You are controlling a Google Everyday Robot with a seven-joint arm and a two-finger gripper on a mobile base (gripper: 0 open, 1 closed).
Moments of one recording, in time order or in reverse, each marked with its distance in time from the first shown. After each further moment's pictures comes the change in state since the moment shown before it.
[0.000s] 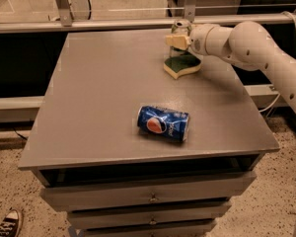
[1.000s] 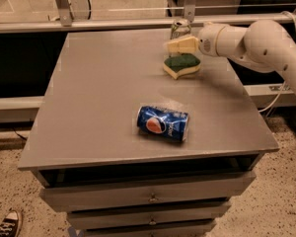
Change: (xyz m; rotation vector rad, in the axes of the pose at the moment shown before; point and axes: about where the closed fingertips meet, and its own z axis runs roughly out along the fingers) arm -0.008 0.014 -0.033 -0.060 -0.006 0.029
